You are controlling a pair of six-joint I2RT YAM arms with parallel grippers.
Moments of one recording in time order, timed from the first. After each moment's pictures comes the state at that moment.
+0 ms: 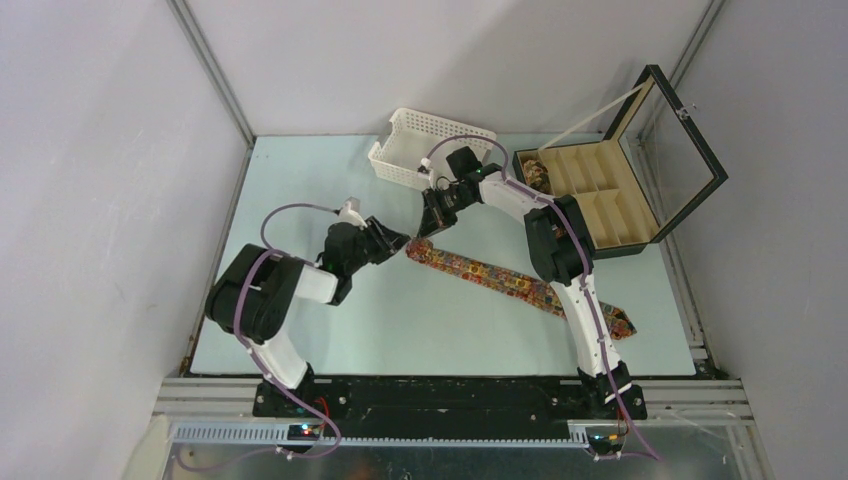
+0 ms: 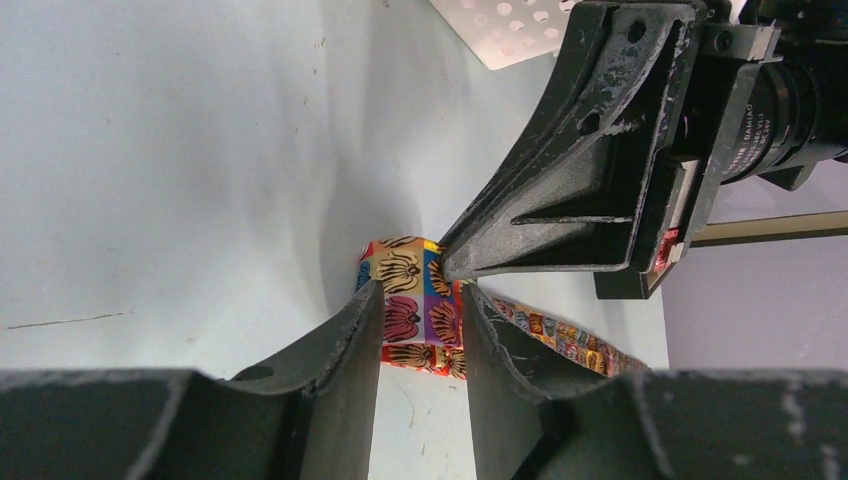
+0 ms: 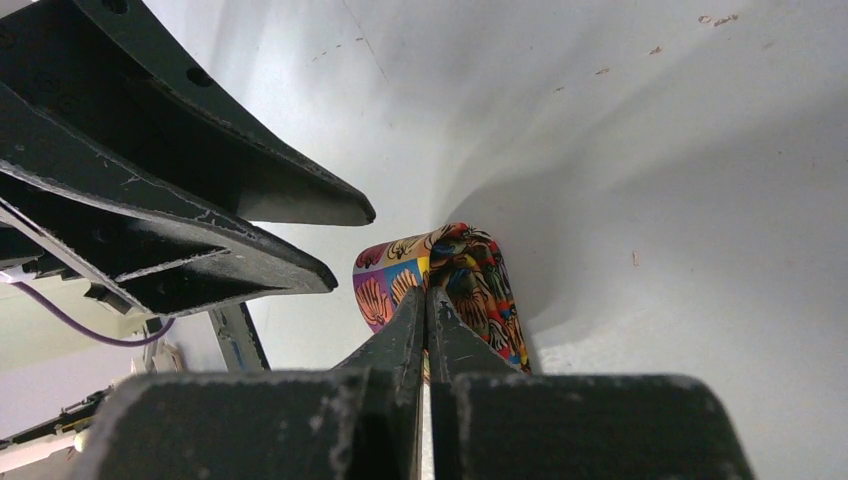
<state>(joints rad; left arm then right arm) -0.34 1.70 0.50 0.85 0.24 -0.88 0.50 2.42 1.94 -0.60 -0.89 0.12</state>
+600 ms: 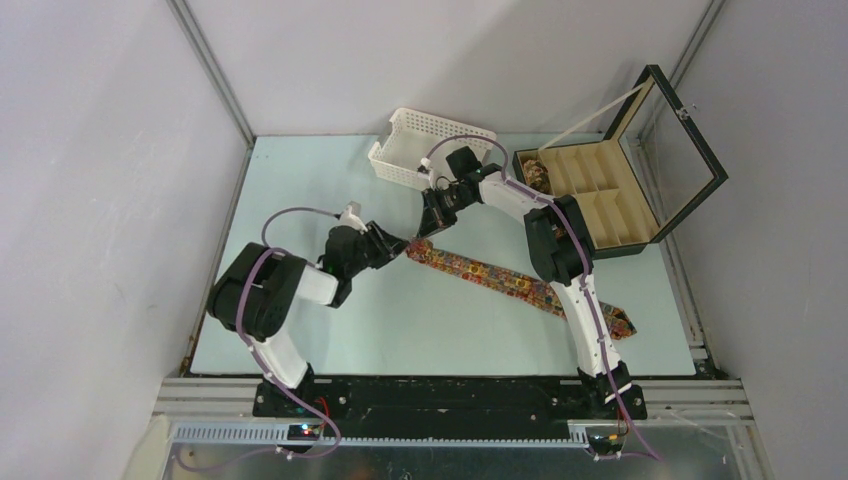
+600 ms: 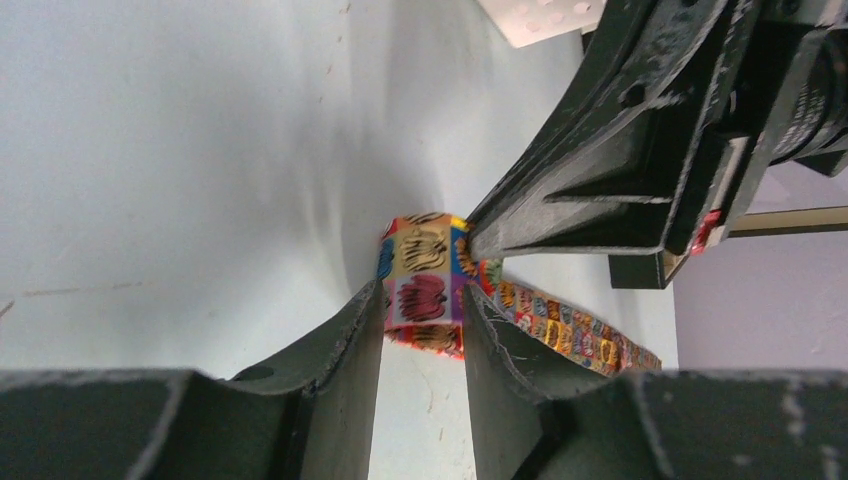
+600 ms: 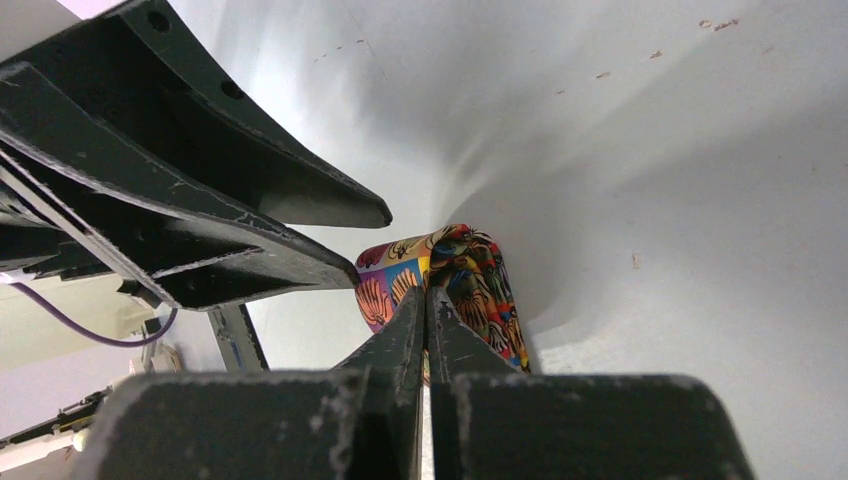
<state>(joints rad) -0.34 1.72 0.49 0.86 0.25 -0.87 0.50 2.42 1.94 -0.59 -0.89 0.12</state>
